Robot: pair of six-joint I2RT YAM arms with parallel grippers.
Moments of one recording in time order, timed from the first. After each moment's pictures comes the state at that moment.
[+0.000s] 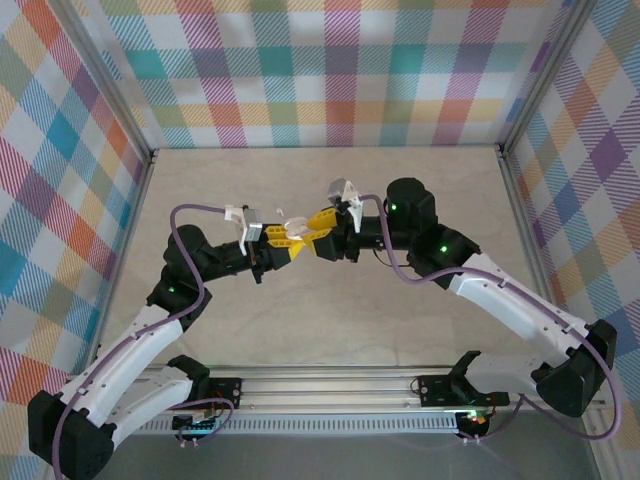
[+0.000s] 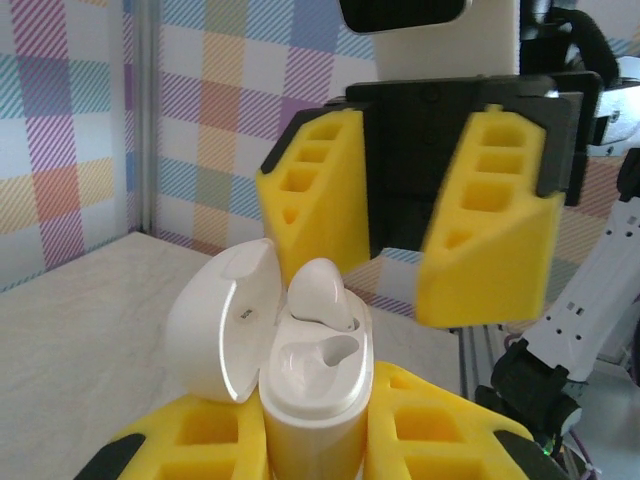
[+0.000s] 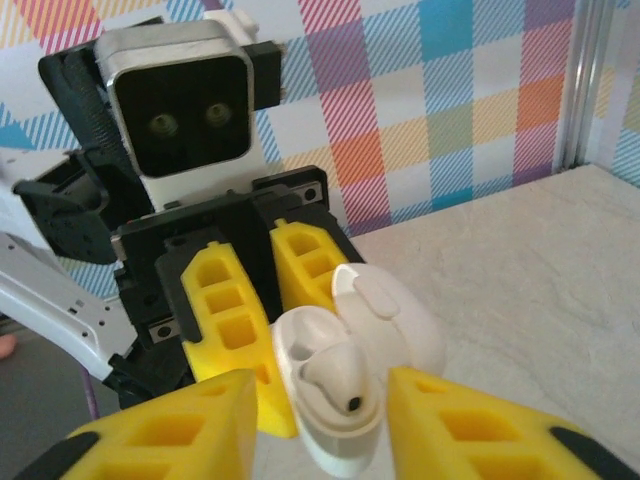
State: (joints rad) left arm -0.48 0.87 0.69 0.26 0.77 -0.20; right arm 0.78 1.21 1.18 -0.18 -0.62 0.07
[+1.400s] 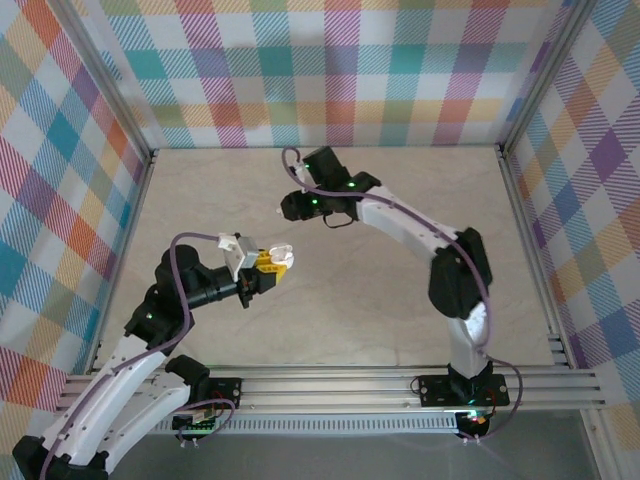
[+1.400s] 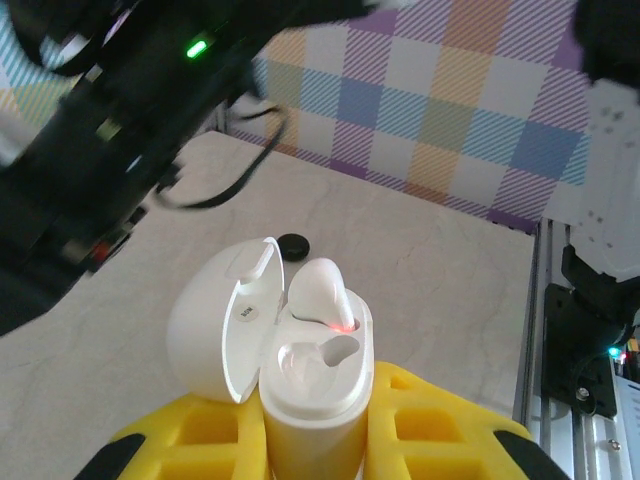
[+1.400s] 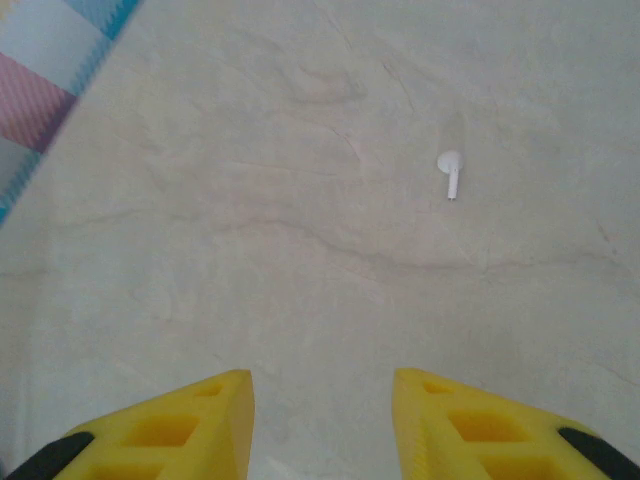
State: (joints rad) left arm -0.48 0.63 0.64 -0.21 0.60 0.04; right arm 0.73 2.07 1.88 -0.62 -0.23 0.30
